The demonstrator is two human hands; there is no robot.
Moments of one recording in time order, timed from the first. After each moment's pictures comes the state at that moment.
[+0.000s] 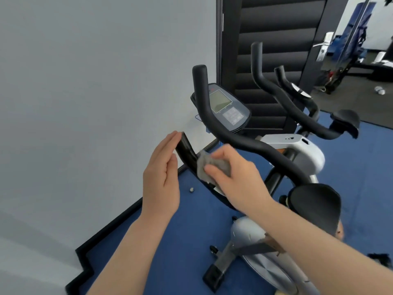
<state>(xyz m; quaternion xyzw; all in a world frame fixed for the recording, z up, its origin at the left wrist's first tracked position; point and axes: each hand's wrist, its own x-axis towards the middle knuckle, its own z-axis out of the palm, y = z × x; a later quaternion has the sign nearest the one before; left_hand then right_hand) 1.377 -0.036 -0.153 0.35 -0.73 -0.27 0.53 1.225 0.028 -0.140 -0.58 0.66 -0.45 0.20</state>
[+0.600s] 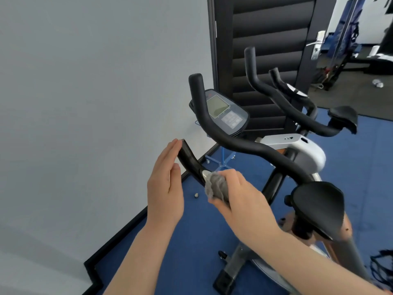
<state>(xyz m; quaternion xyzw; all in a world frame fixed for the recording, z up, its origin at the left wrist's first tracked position) 1.379 -0.037 -0.156 0.36 -0.73 -0.27 0.51 1.241 0.057 -0.158 -0.61 0.72 -0.32 0.07</state>
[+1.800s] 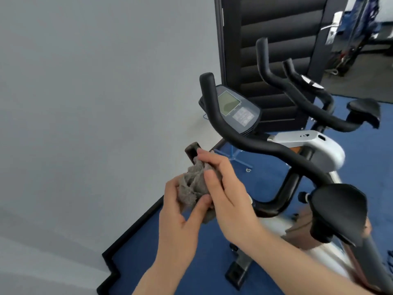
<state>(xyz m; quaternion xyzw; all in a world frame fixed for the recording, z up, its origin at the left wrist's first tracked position) 1.406 0.013 -0.143 0.39 -0.67 -0.44 0.46 1.288 0.035 -0.130 -0.51 0.49 -0.63 0.32</state>
